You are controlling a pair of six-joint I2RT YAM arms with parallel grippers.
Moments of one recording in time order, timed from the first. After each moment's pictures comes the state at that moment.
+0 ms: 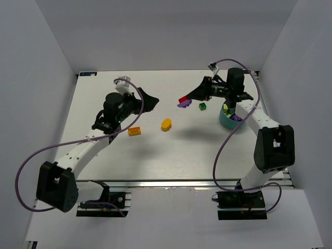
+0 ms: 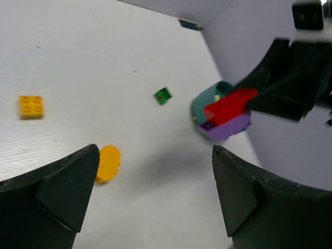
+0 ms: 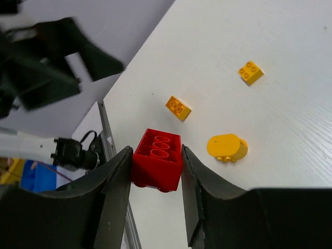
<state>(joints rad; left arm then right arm) -0.43 1.22 0.88 0.18 0.18 -0.57 0.22 1.68 1.27 0.11 -1.02 0.49</state>
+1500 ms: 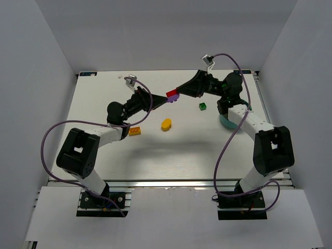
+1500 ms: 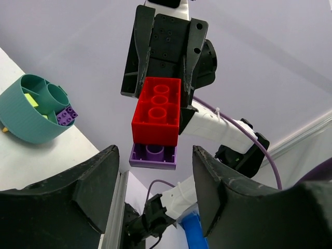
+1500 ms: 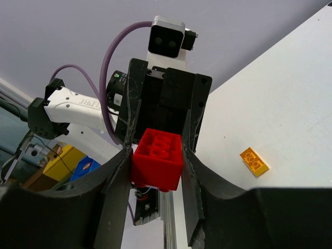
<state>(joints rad) -0.38 1.63 0.80 1.36 0.73 -1.39 0.33 1.63 1.17 0.84 -1.07 1.04</state>
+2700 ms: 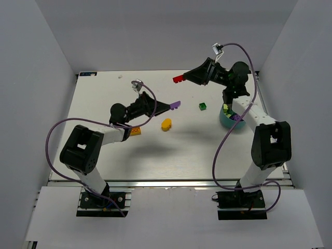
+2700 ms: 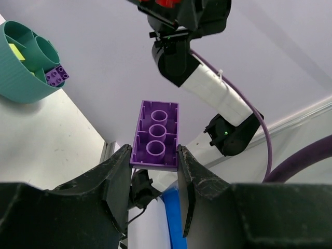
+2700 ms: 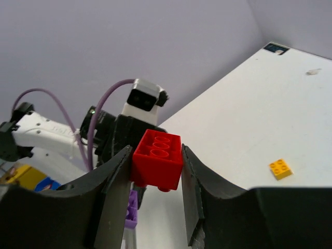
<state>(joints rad) -0.39 1.69 0.78 1.38 0.83 -1.48 0.25 1.71 1.31 0.79 -1.03 0.97</state>
